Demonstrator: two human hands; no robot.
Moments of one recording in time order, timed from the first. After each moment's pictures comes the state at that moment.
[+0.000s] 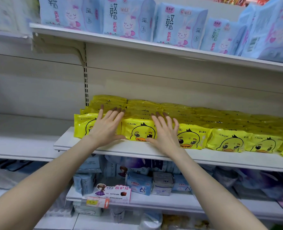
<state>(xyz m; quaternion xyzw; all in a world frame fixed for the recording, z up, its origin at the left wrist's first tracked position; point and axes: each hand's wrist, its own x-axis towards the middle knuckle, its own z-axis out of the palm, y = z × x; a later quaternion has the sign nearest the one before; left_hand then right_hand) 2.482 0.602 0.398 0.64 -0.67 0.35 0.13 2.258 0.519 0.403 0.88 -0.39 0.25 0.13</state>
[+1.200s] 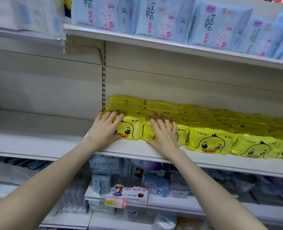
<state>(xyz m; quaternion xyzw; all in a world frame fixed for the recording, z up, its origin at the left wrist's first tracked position) 2.557 0.632 0.389 0.67 -0.65 0.33 0.13 2.335 0.541 0.395 0.90 -0.36 0.23 0.11</state>
